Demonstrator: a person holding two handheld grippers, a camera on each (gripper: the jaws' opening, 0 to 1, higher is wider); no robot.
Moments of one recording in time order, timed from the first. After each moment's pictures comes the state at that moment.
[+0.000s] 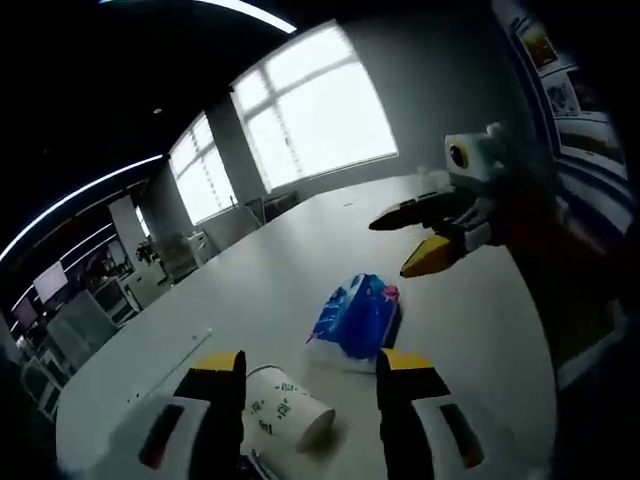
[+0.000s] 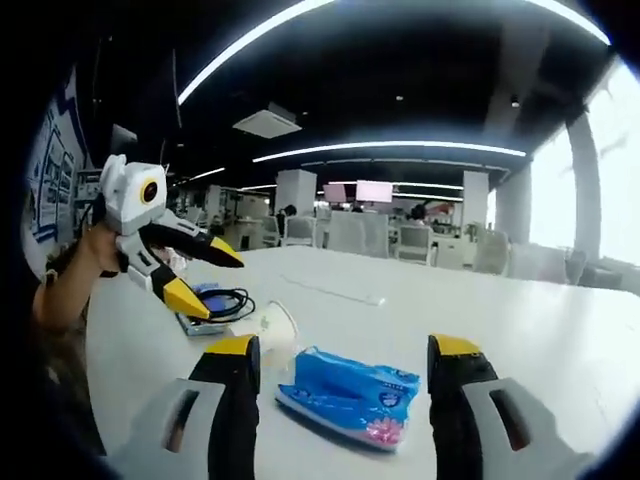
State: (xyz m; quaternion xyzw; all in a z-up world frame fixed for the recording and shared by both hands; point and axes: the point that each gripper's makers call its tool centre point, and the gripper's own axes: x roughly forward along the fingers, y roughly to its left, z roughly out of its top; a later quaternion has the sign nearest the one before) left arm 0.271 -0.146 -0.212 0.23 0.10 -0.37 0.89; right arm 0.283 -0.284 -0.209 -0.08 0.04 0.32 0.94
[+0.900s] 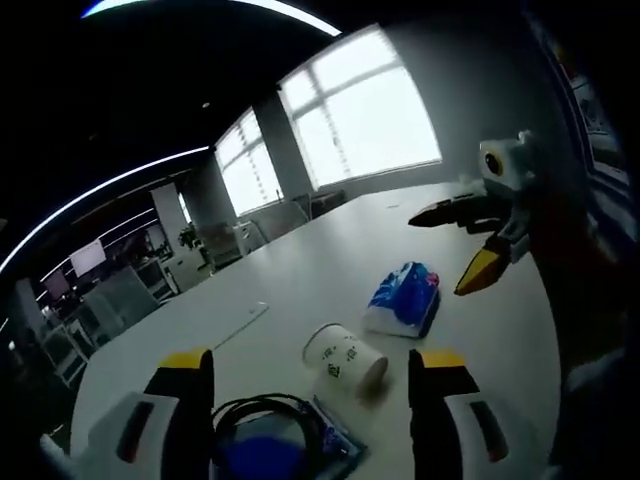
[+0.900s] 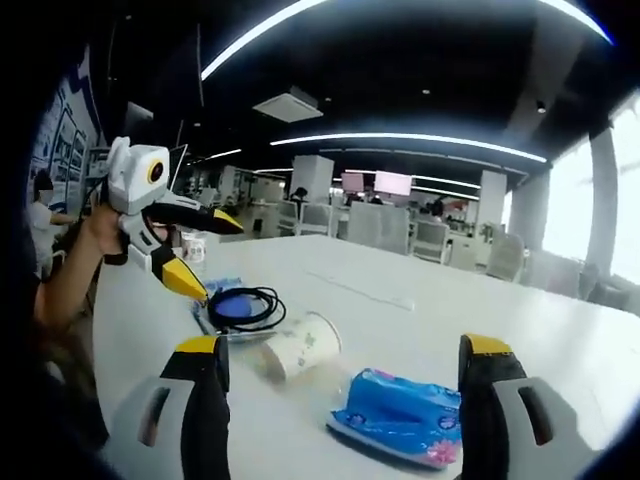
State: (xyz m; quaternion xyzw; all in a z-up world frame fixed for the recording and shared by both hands) left arm 0.277 -0.050 -0.192 0.20 0.10 -0.28 0.93; right arm 0.277 -0.217 -0.207 -0.11 0.06 0.34 0.93
